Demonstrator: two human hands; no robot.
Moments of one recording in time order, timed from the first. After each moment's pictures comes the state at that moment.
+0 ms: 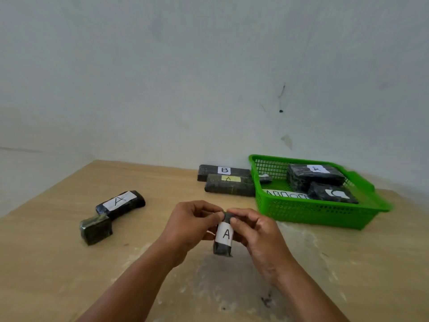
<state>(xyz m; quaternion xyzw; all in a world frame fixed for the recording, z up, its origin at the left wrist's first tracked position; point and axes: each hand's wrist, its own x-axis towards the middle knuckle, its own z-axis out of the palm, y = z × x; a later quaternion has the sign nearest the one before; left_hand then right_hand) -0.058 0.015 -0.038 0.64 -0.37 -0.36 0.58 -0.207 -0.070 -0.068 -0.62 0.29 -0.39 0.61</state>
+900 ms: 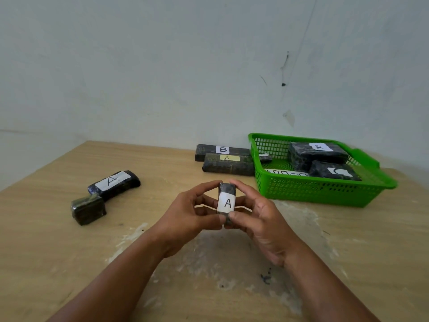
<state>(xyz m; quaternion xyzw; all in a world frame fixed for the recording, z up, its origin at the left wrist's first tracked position) -0.054 0.020 -0.062 0.55 -0.45 -0.42 0.56 -0.222 -0.074 -0.076 -0.63 0.22 -0.33 0.66</state>
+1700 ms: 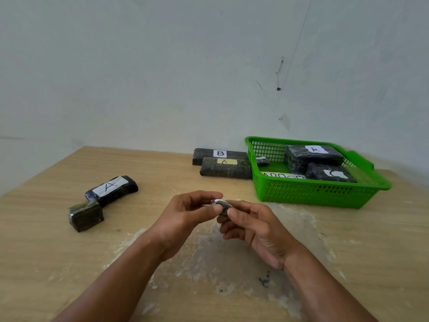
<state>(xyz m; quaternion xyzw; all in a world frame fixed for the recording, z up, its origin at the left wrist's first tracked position) -0.045 0.018 -0.069 0.49 -0.44 -0.45 0.61 -0.227 -0.072 -0.070 -0.60 0.19 -0.26 0.73</state>
